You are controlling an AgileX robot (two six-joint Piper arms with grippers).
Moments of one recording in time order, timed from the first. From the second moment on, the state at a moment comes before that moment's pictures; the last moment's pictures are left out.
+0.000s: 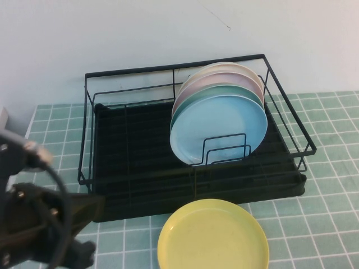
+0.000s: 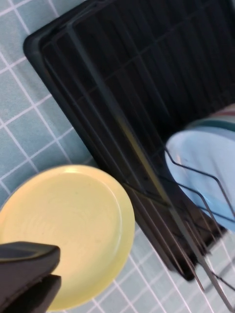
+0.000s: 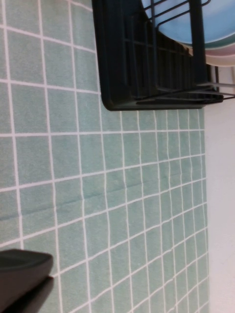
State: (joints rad) right arm 0.00 -0.01 0.02 0.01 0.41 0.00; left arm -0.49 0.81 -0.70 -0.34 0.57 0.11
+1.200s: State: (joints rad) right arm 0.00 -0.01 0.02 0.01 0.41 0.00; left arm -0.42 0.47 -0.60 -0.16 0.63 0.09
